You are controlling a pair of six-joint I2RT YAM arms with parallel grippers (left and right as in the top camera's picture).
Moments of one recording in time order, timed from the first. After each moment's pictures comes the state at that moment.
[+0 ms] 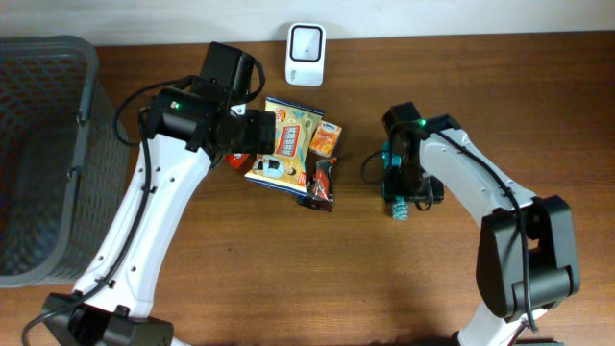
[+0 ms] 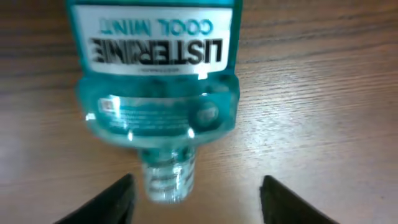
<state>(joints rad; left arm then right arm) -0.35 1.68 1.76 -1.21 -0.14 -0.25 0.26 1.87 1.36 -1.12 0.11 0.36</state>
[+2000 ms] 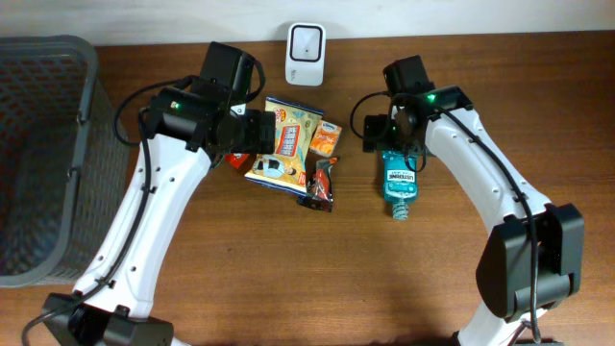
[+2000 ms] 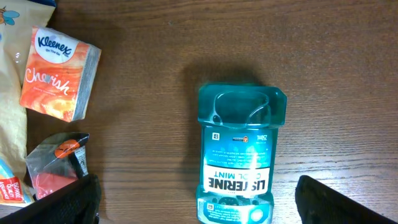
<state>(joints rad) -0.35 1.68 1.76 -1.21 -0.14 -0.25 0.26 1.87 1.56 -0.94 0.06 0.34</state>
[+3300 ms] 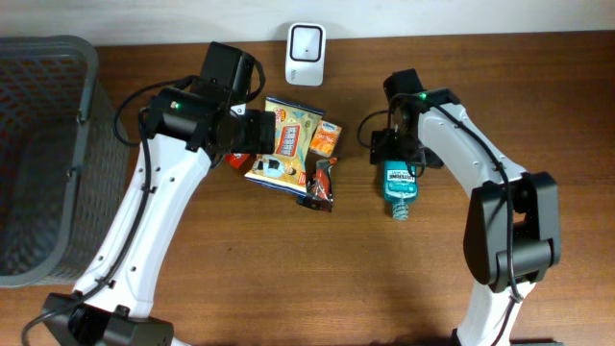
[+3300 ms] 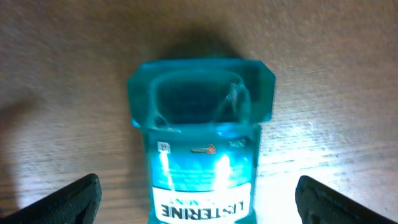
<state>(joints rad) -0.35 1.68 1.76 -1.21 -0.14 -0.25 0.21 2.02 1.55 -0.99 0.10 0.34</state>
